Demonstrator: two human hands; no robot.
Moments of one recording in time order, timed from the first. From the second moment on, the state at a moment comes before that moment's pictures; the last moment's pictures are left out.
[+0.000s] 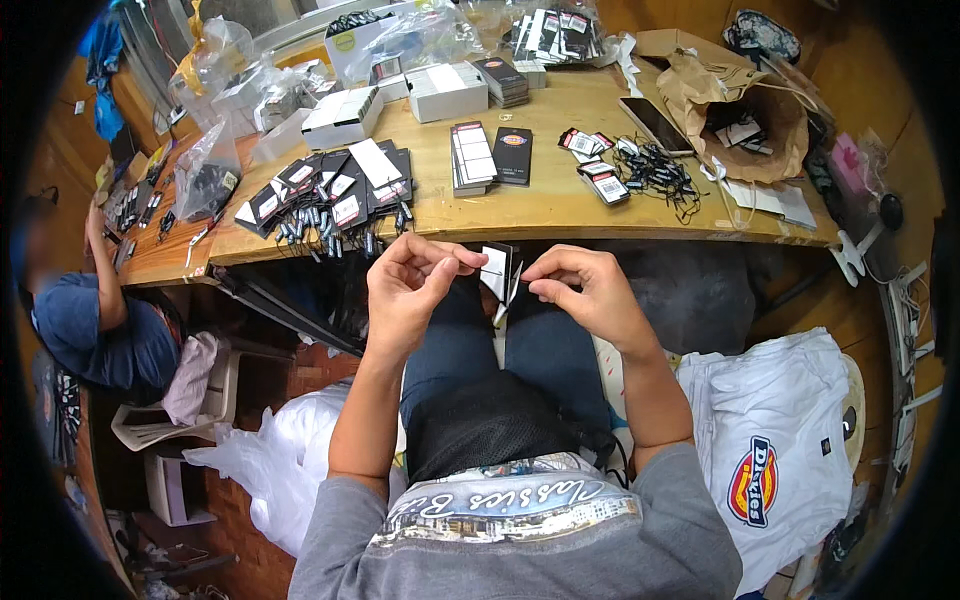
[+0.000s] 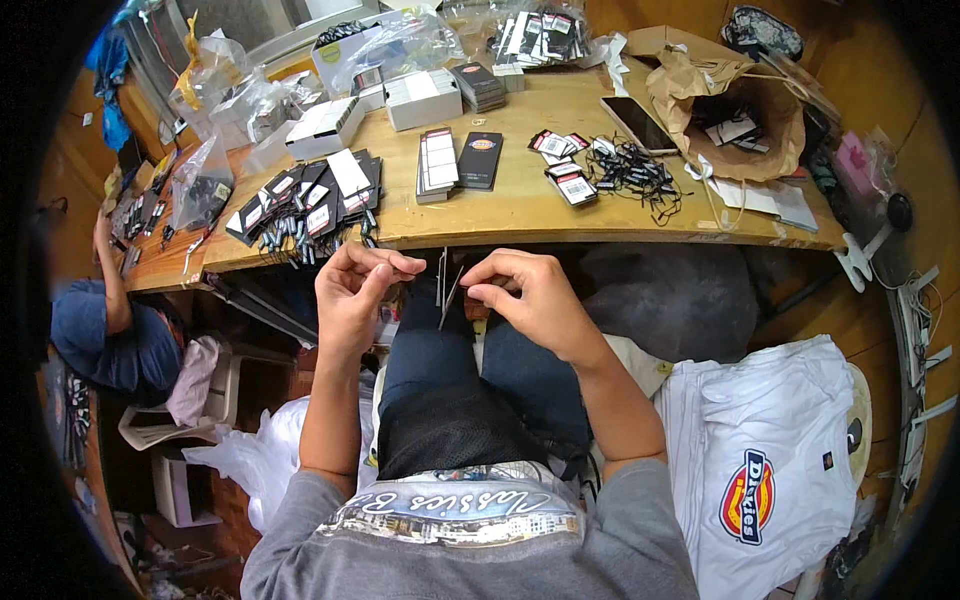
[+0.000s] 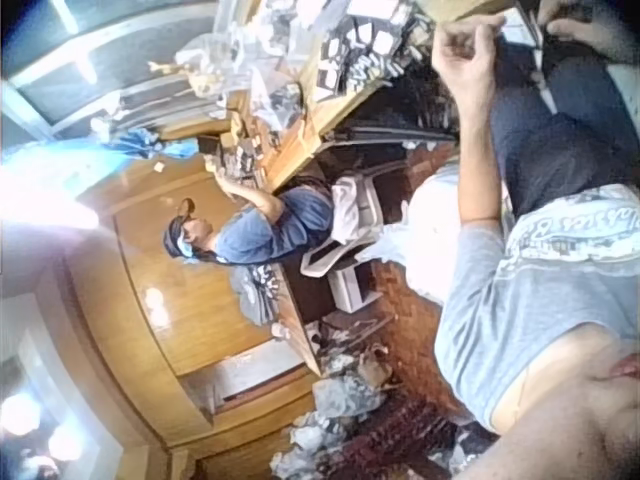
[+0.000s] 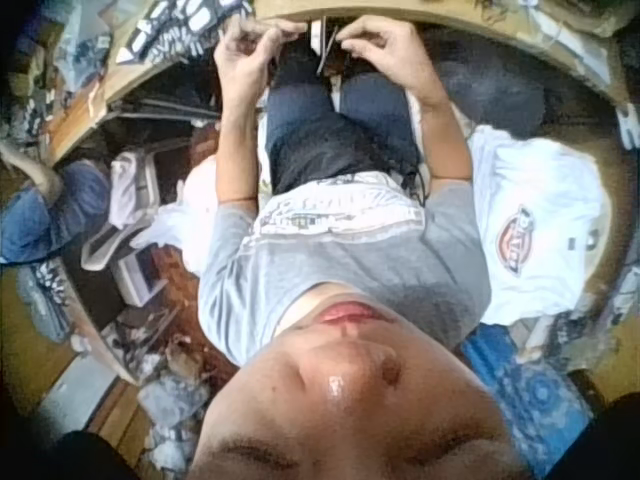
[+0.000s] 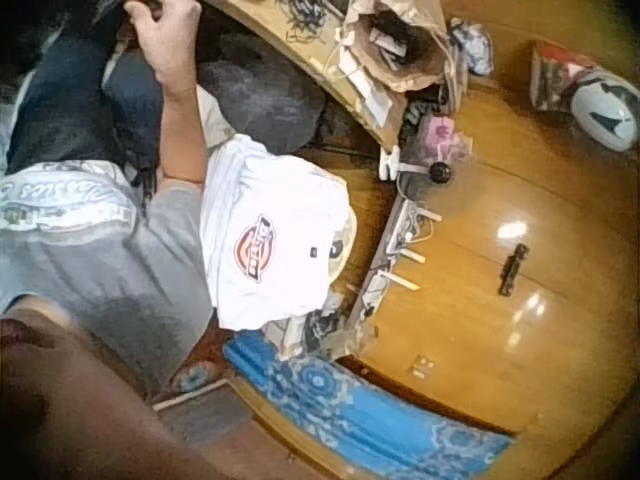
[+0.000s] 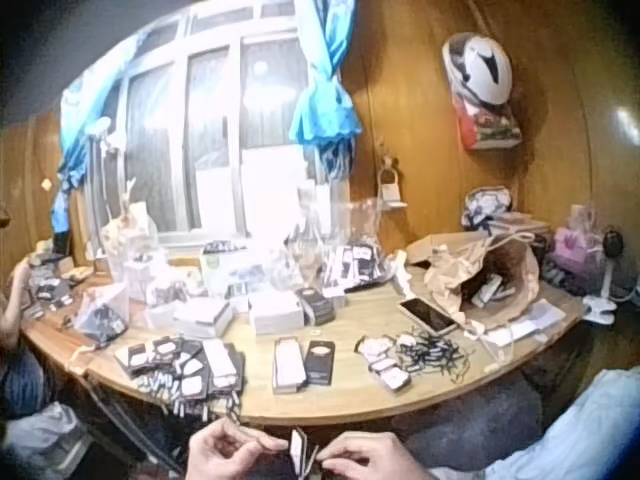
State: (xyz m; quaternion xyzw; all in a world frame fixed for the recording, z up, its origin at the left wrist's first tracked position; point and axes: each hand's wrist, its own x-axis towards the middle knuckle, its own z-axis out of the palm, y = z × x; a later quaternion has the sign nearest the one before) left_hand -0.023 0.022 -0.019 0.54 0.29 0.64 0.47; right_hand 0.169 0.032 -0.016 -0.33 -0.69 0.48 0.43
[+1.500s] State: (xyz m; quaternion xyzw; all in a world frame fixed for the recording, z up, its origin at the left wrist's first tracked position) left_hand 0.013 0.013 -0.012 0.61 0.36 0.55 0.43; right_hand 0.167 0.033 -0.013 -0.26 -0.52 0.65 0.49
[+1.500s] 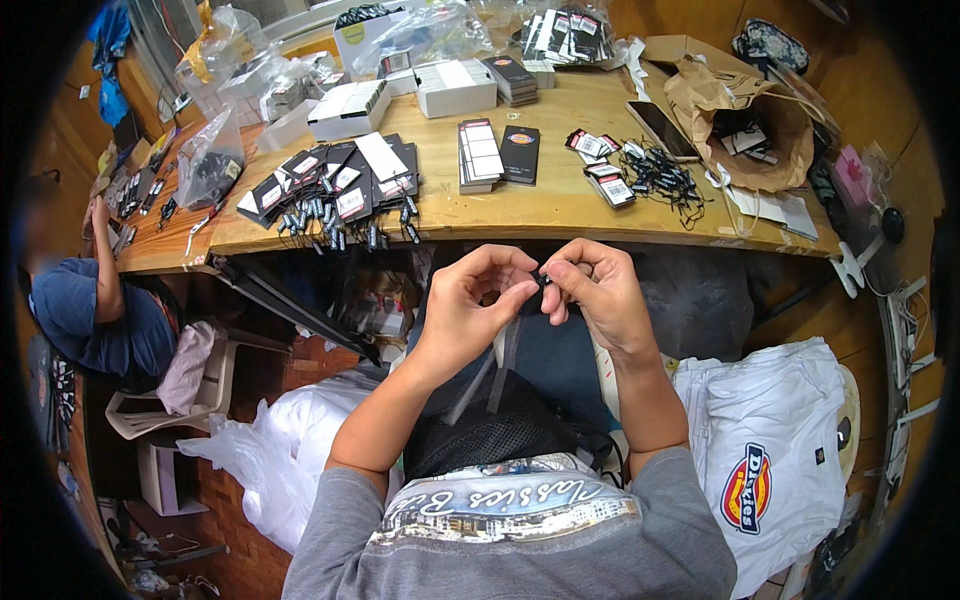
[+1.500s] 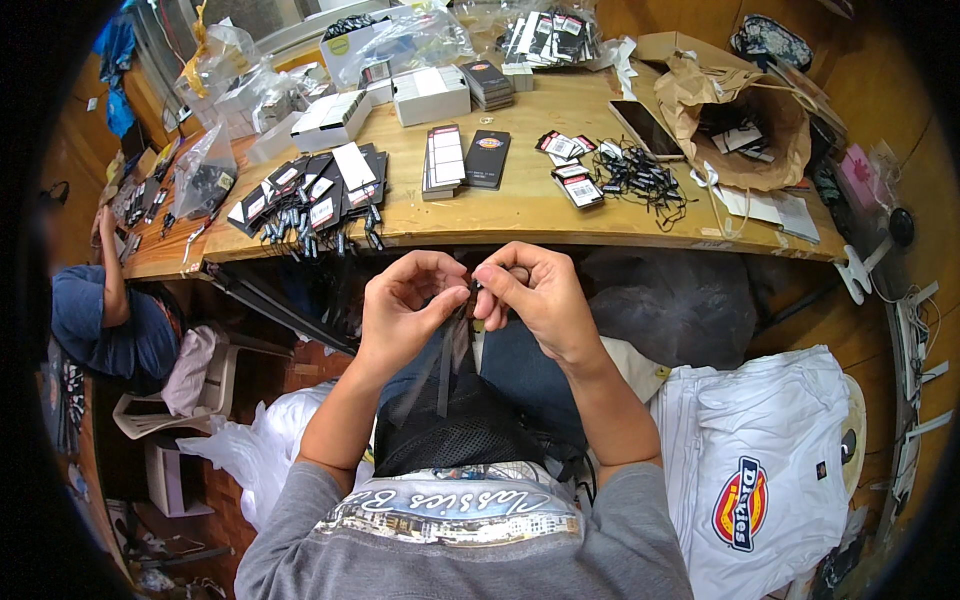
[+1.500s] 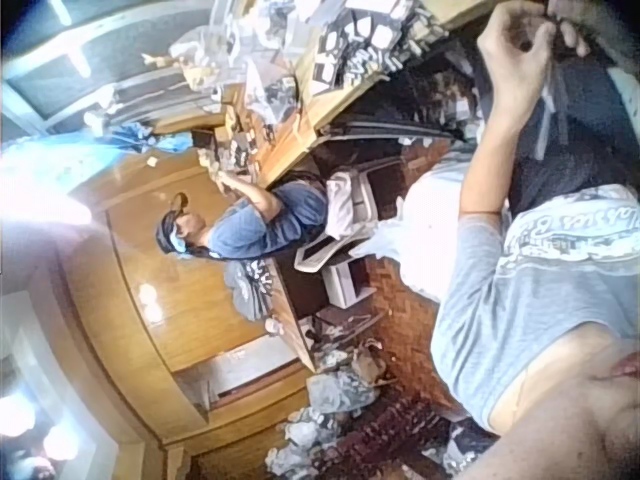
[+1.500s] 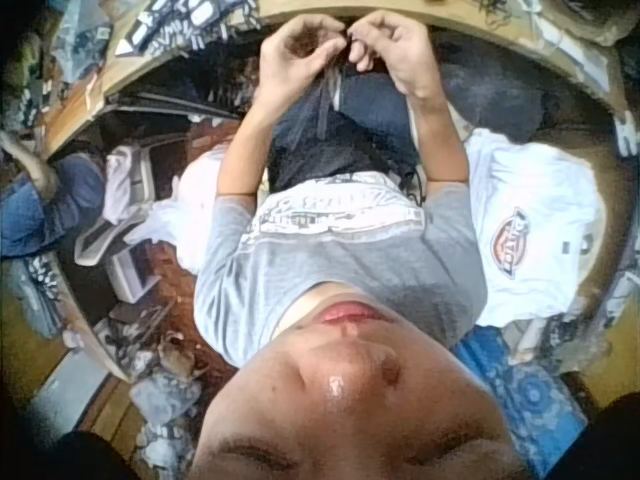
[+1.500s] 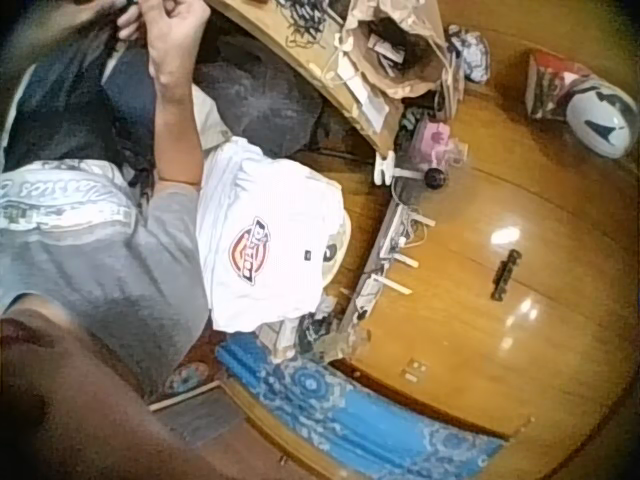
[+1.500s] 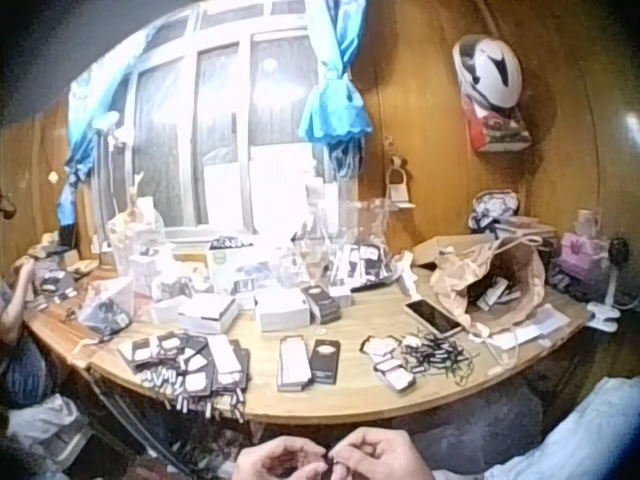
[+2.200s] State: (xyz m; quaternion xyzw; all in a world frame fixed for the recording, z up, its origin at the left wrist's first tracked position) left_hand 0.013 0.048 -0.011 0.36 0.22 0.69 0.58; right_hand 0.117 0.011 -0.017 -0.29 -0.68 0.48 0.48
